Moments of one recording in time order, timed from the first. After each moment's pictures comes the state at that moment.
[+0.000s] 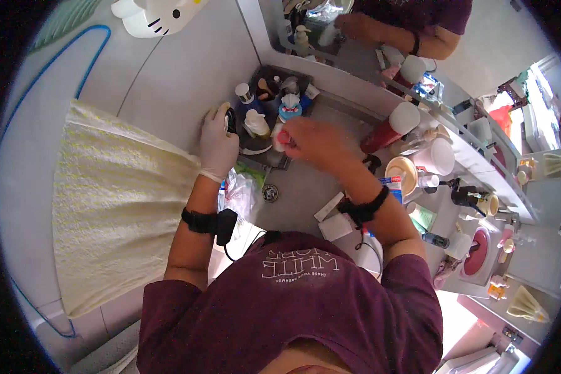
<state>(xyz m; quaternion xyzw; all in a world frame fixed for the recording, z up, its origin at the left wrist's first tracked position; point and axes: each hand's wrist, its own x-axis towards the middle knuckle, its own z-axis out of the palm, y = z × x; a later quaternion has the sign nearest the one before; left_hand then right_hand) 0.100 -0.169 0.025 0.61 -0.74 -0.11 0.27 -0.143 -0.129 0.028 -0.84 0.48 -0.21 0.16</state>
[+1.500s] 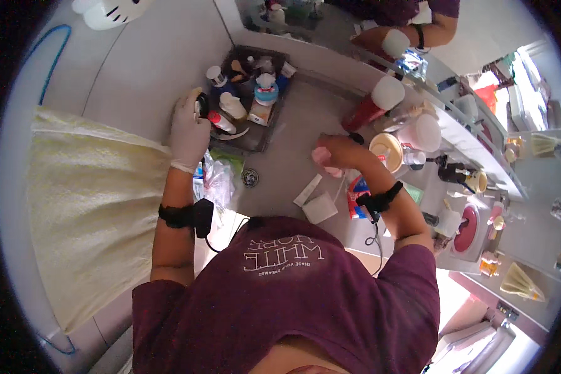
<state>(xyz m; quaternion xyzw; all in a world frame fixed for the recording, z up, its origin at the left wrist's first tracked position) 0.106 -0.174 0.025 0.57 -0.75 -0.14 0.29 -0.244 -0.085 -0.061 -0.75 0.55 0.01 0.37</state>
